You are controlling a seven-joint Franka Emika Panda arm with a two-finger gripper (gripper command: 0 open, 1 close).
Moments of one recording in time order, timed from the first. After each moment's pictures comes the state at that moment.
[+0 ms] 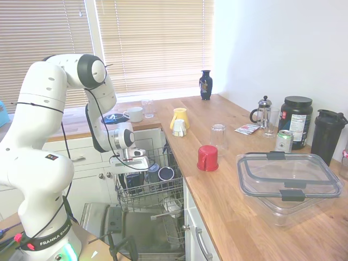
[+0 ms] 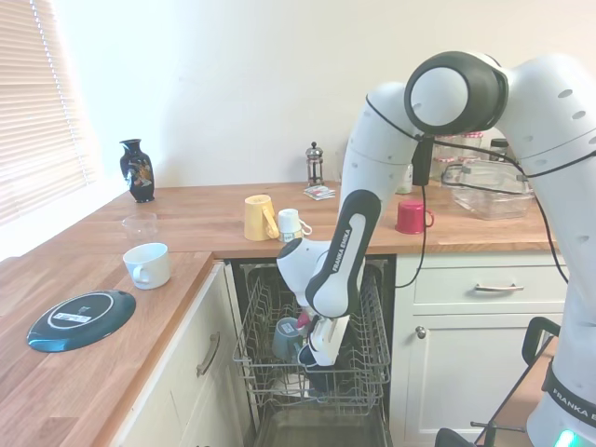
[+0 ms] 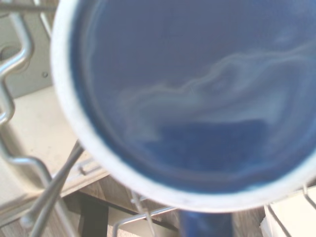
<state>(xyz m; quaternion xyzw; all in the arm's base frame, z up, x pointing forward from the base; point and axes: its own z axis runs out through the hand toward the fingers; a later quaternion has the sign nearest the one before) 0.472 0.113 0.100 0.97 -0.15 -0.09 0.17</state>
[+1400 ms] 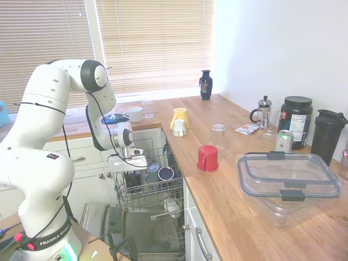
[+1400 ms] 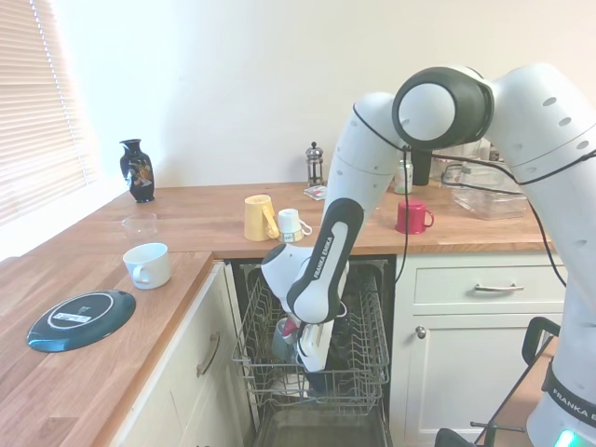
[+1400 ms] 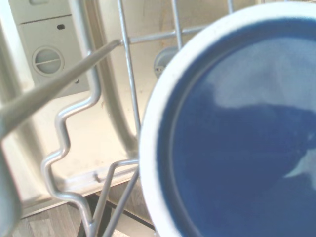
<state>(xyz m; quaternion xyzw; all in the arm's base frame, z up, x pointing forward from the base) 0.495 0.140 0.094 0.98 -0.09 -0.11 0.16</state>
